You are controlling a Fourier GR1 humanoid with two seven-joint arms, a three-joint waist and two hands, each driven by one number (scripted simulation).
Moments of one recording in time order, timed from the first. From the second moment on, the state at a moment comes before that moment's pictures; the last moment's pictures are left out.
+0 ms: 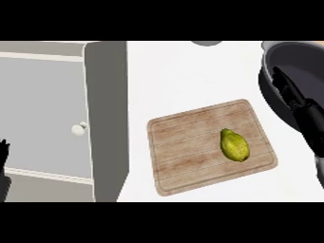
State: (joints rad) left arm -0.12 0.44 0.03 -1.62 0.40 0.07 0.07; right arm -0.20 -0.55 0.20 -1.61 -0.10 -0.07 0.03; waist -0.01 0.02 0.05
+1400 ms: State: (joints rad) left arm -0.51 0.40 -0.11 -1.73 0.46 0.39 1.20; right arm -0.24 -0.44 0.06 -1.09 -0.53 0.64 -0.40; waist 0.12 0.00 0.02
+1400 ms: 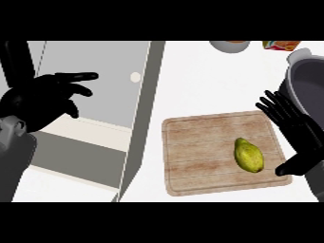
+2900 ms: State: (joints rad) left arm -0.21 0.35 -0.04 -1.65 0.22 0.27 0.23; right arm -0.51 -0.53 0.43 -0.84 0.01 0.64 -0.60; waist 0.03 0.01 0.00
